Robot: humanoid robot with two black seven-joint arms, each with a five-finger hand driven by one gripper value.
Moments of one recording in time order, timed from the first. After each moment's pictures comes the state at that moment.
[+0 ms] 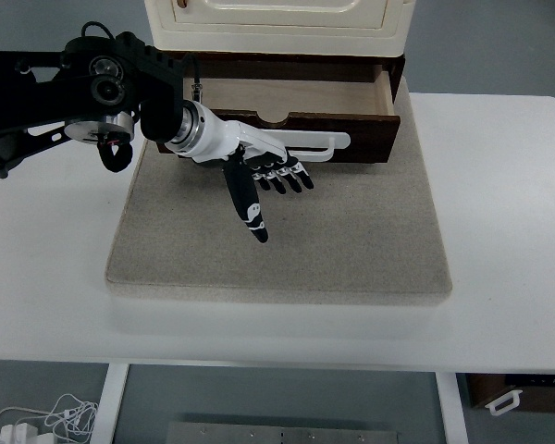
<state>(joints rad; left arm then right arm) -1.51 0.53 -0.03 -1.42 0.47 -0.37 0.50 0.01 0.00 -0.01 0.18 -0.04 -0.05 0.03</state>
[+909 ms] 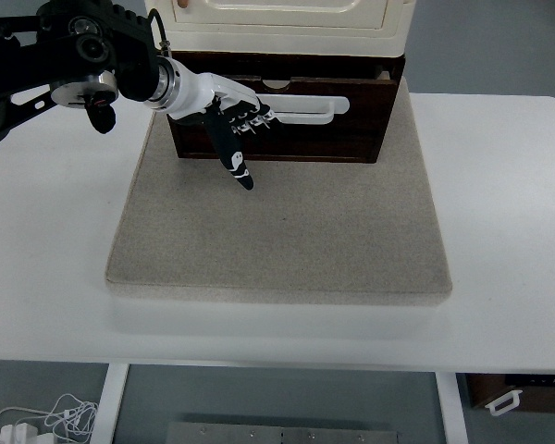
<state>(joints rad) -1.52 0.53 -0.04 -1.25 0.49 -0.36 0.49 0.01 0.00 -0.01 0.18 -0.04 -0.05 0.03</state>
